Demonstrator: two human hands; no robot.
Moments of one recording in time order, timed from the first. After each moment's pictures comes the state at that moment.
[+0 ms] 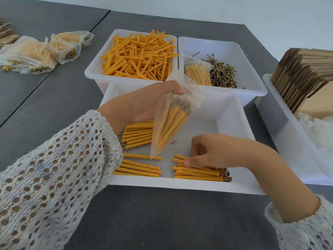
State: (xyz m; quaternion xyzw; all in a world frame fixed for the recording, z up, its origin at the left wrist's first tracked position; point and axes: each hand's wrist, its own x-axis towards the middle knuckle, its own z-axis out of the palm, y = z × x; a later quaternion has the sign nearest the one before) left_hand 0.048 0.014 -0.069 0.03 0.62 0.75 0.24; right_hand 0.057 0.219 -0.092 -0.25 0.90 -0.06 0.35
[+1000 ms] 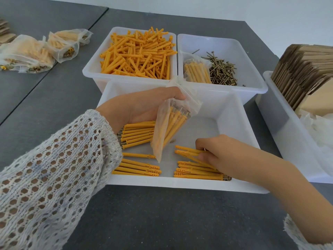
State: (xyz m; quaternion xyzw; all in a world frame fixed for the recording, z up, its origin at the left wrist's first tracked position) left_hand 0.047 0.017 -0.073 0.02 0.68 0.69 0.26; right_hand 0.080 0.231 -0.083 -0.30 0.92 -0.01 0.25
